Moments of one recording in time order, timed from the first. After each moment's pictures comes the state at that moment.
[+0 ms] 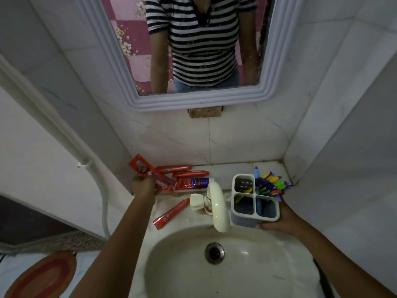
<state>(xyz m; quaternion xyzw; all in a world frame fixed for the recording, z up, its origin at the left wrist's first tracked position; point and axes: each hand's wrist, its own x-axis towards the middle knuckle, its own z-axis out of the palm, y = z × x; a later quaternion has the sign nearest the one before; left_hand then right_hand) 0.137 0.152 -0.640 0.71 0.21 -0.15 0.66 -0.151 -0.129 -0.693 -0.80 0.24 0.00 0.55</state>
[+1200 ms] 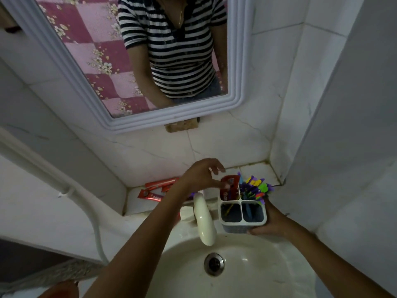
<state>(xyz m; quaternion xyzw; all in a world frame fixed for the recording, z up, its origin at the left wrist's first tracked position) 0.075 0.005 -0.570 0.80 -0.49 -0.25 0.25 -0.146 -0.134 -0.710 -0.81 0.21 -0.01 0.54</state>
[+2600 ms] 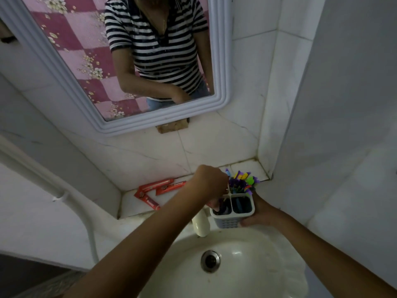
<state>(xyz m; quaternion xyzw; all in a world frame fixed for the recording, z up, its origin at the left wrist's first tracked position) -0.016 -0.004 -0.498 0.74 -0.60 -0.10 -0.27 -0.146 -0.130 -0.695 -0.78 0.22 0.01 0.58</state>
